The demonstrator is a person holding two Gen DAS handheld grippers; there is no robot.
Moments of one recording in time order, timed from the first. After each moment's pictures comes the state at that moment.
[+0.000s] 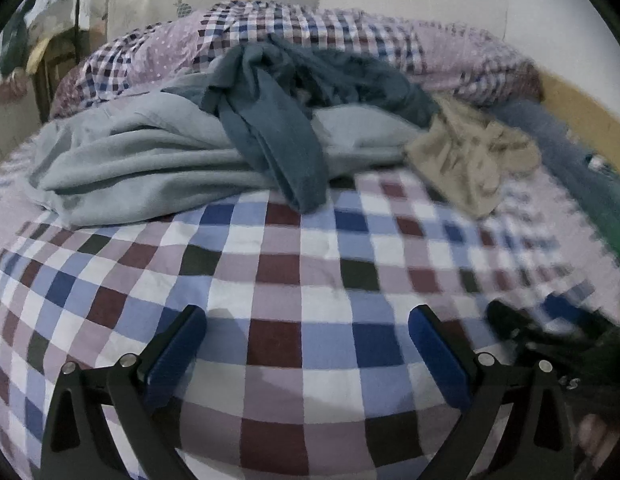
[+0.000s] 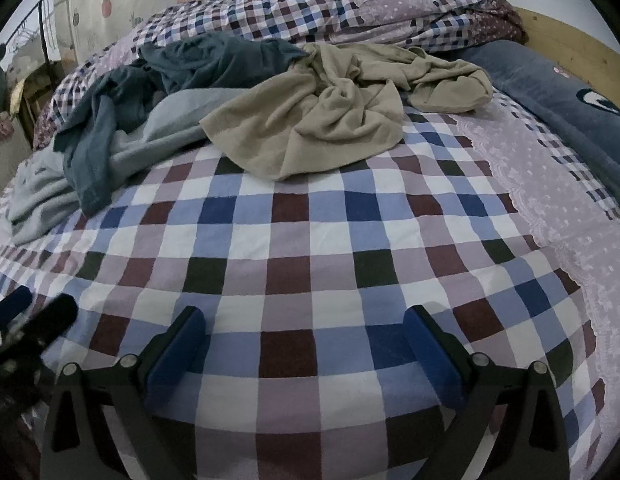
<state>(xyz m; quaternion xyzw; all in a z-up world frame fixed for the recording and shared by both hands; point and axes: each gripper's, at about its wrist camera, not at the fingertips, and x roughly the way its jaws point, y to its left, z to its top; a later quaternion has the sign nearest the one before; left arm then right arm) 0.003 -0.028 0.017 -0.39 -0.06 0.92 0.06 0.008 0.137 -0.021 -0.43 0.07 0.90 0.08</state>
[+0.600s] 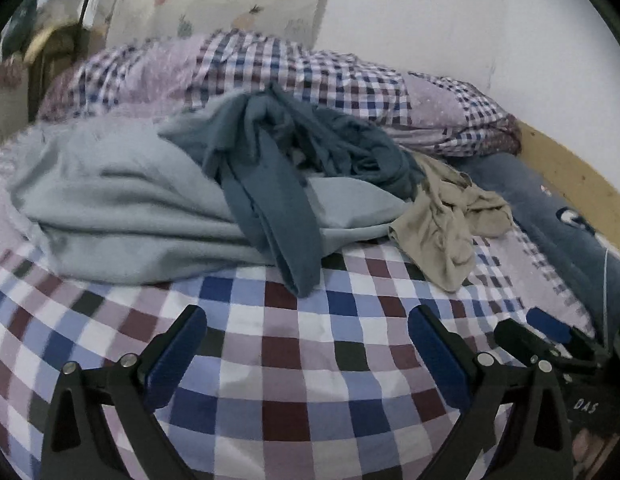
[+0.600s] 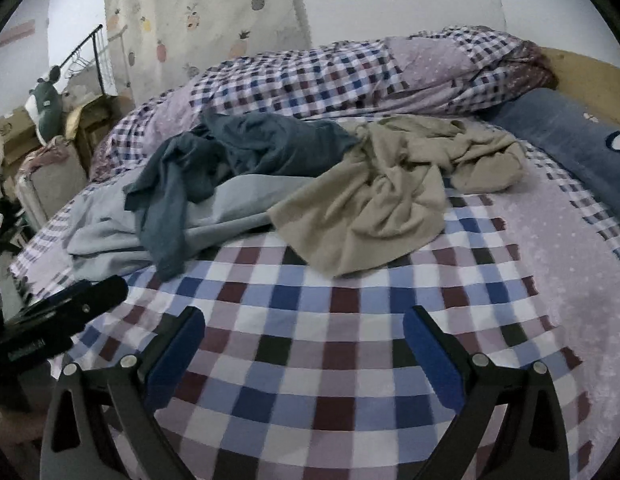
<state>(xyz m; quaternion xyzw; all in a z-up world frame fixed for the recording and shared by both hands) -0.025 -0.053 0.044 -0.35 -0.11 0.92 0.11 0.015 0.128 0.036 -0.33 0.06 0.94 0.02</state>
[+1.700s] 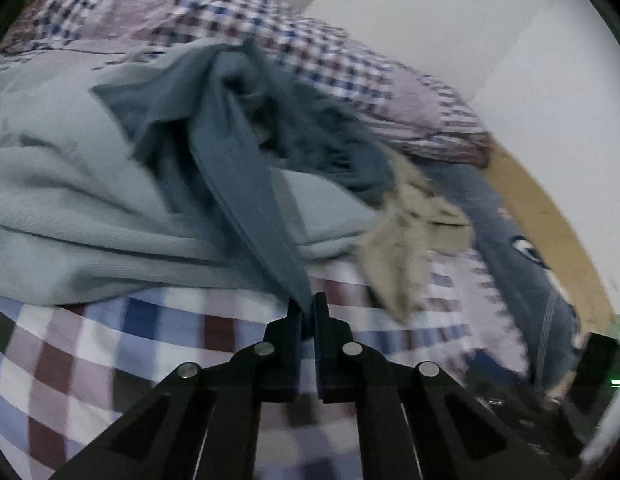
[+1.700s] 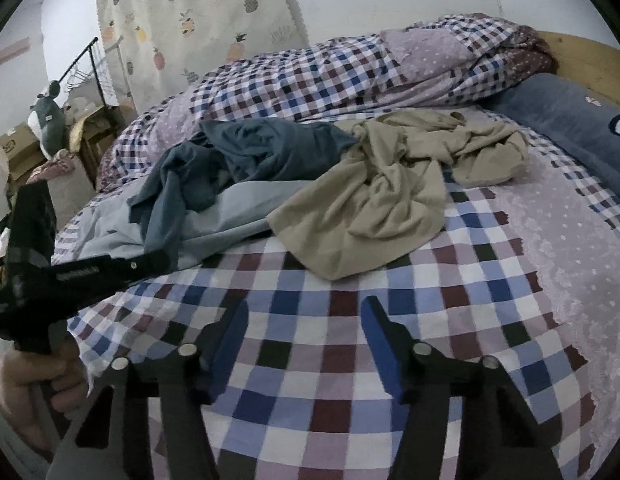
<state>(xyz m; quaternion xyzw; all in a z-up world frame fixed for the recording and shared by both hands) -0.073 -0.049 0.049 -0.40 -0.20 0.87 0.23 0.011 0.142 0.038 -0.33 0.10 0.94 -0.03</state>
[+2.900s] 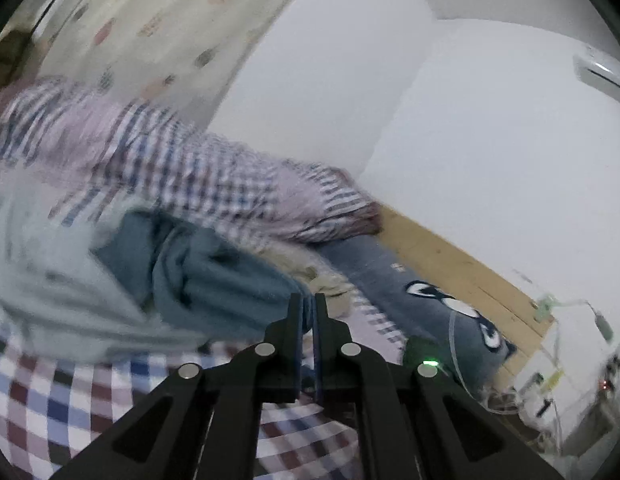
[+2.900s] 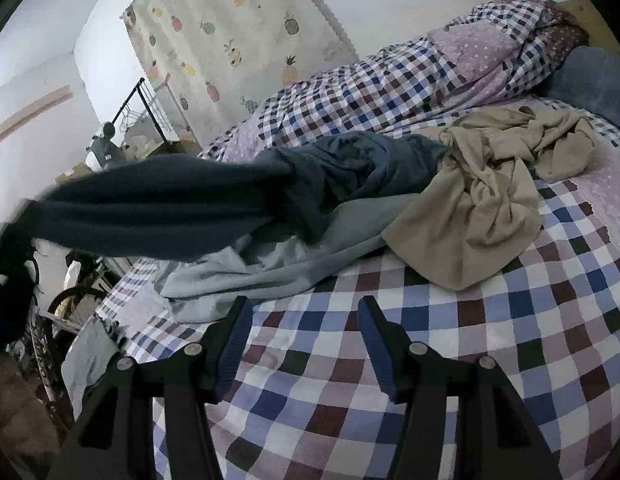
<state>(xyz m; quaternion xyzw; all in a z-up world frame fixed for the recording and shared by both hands) 0.073 -0.105 0.196 -0.18 -0.18 0.90 0.36 0.016 0.105 0.054 -0.27 0.20 0.93 -0.13</state>
